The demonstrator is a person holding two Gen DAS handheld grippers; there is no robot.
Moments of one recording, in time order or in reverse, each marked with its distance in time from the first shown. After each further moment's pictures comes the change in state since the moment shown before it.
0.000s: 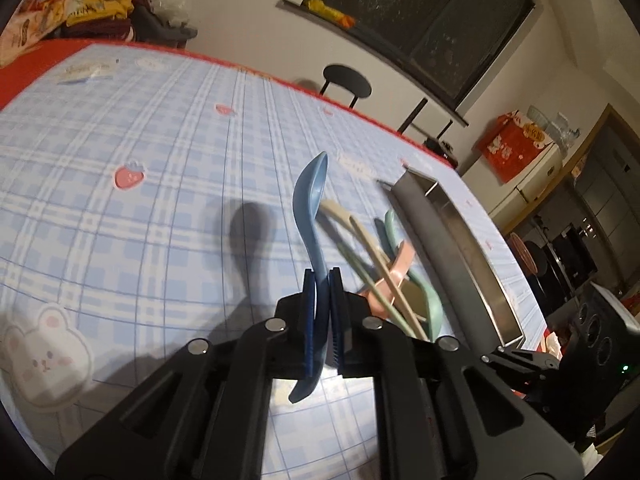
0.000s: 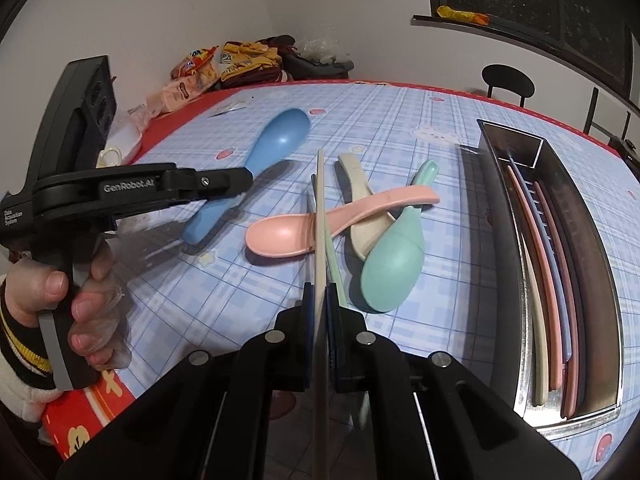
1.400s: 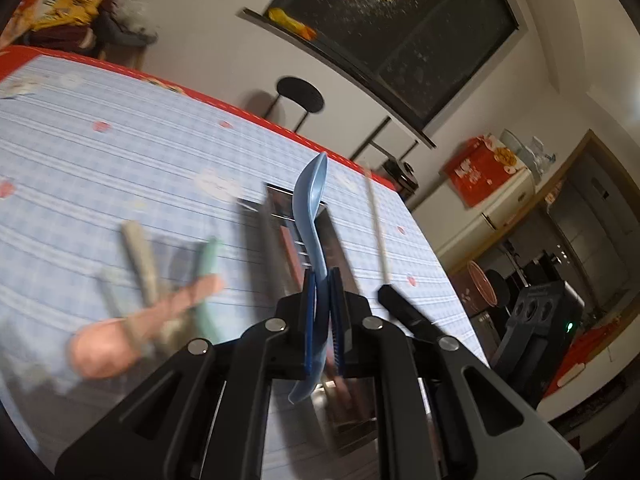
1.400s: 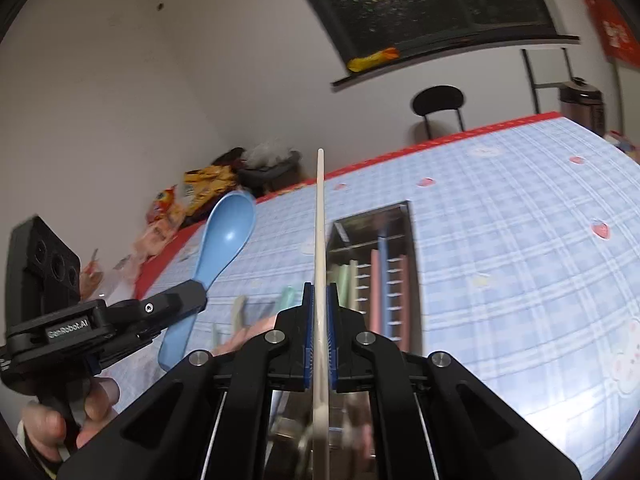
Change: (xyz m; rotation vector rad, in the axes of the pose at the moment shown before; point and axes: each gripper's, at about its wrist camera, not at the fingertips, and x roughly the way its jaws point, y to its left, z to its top) left arm 0.035 -0.161 0.014 -0.068 -0.039 -0.118; right arm -0.065 -0.165 0.027 0.344 -0.296 0.067
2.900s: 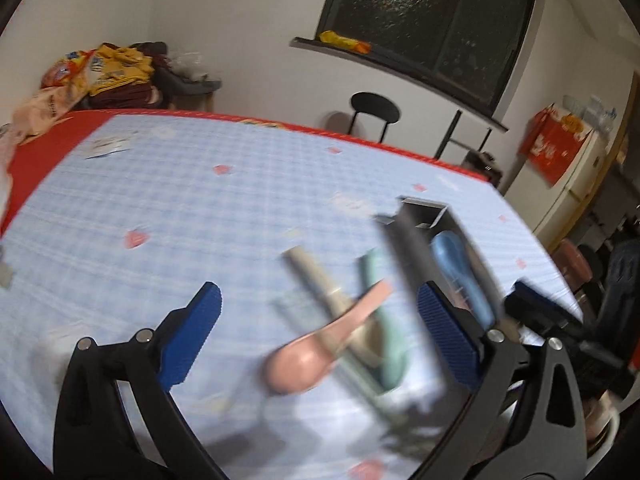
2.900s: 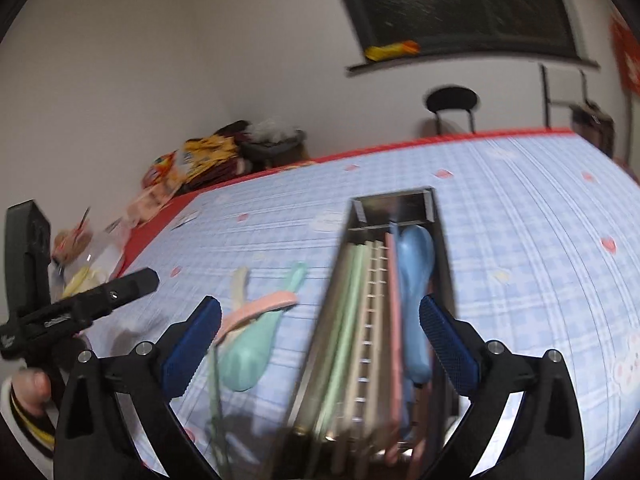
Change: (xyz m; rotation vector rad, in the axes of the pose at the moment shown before) left arm -0.062 0.072 0.002 0.164 -0.058 0.382; right arm 0.011 0.037 -0.017 -0.150 0.052 -0.018
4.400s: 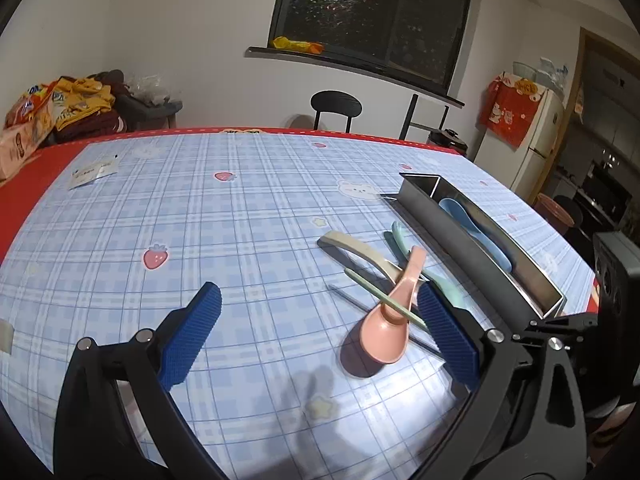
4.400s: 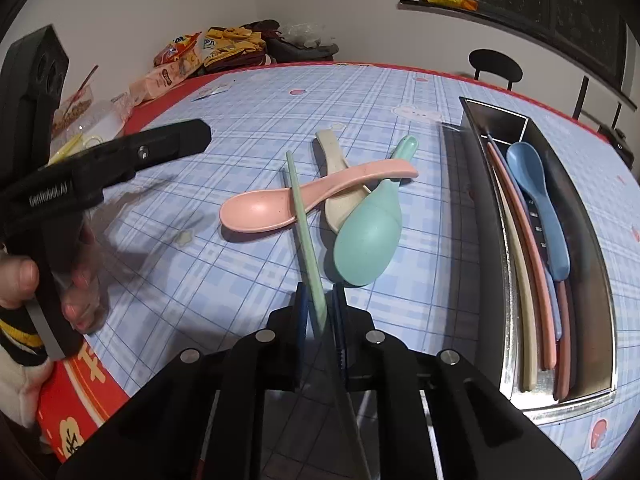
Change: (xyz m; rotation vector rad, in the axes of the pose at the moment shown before) left arm 0.009 0.051 -0.015 0.199 -0.030 -0.134; right arm 0.046 0.104 -0.068 -0.177 0.305 -0.092
